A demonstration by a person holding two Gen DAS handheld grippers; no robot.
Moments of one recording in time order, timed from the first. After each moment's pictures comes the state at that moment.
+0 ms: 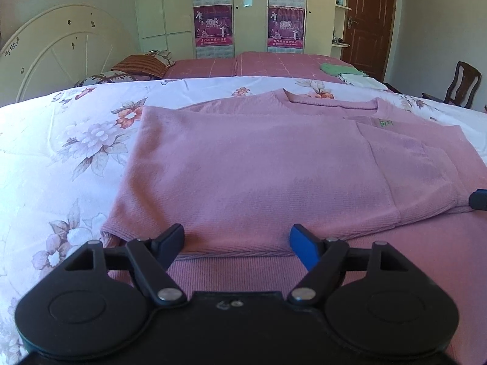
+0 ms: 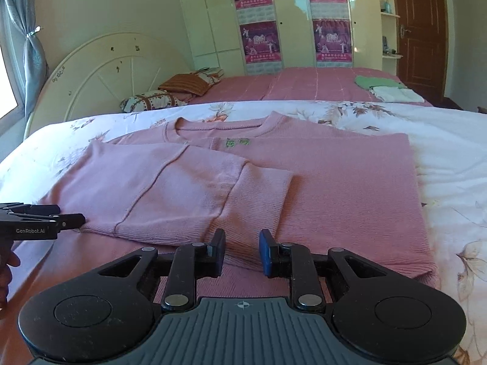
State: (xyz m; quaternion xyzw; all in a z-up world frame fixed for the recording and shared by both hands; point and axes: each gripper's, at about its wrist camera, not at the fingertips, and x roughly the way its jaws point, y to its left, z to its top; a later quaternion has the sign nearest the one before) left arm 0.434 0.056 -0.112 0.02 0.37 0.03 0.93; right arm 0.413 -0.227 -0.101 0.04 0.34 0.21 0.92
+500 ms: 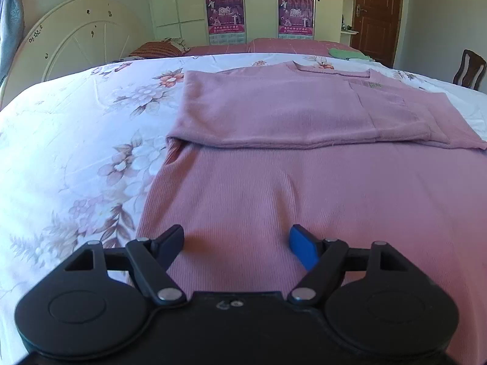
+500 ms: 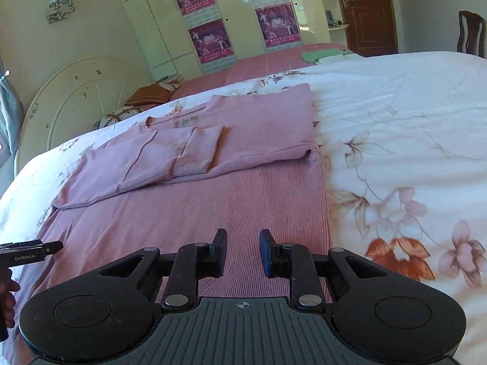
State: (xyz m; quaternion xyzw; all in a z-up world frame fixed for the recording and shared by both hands) left arm 0.326 0.070 -0.105 0.02 0.40 0.04 0.92; right arm 0.295 -0.307 -0.081 0.14 0.37 0.14 0.91
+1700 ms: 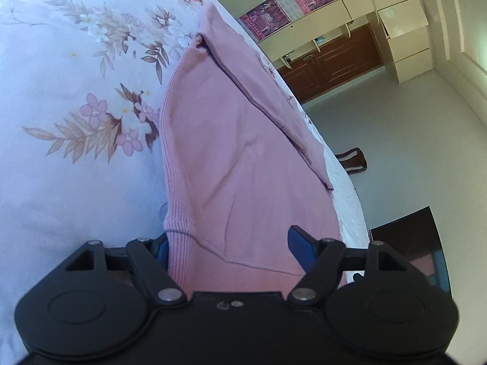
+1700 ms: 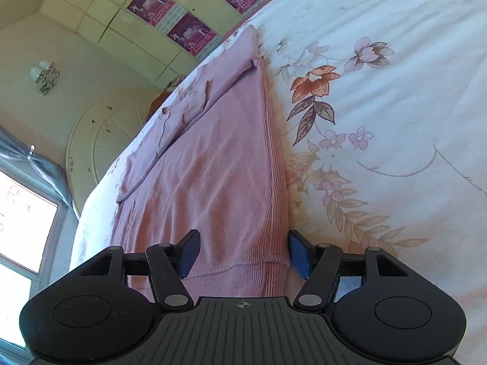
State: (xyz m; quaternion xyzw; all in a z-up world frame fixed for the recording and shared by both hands) left arm 0.200 0.183 -0.132 -0.39 0.40 -0.18 0.81; right arm 0.165 -0.382 -0.107 0.37 0.42 0.17 0.81
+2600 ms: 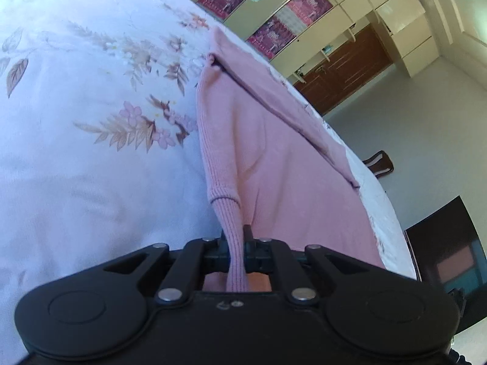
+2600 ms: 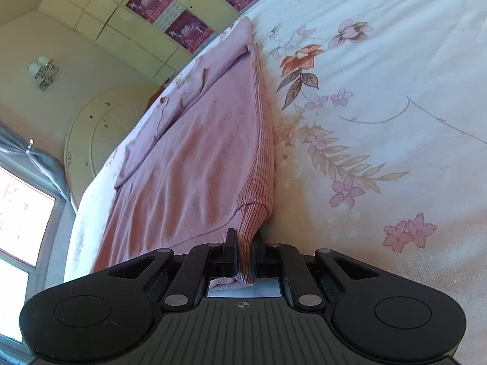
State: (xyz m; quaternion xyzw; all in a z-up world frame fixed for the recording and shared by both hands) left arm 0.147 0.184 -0.126 -0.33 0.36 -0.12 0.86; right arm 0.123 -0.378 -0.112 0.36 0.42 0.16 0.82
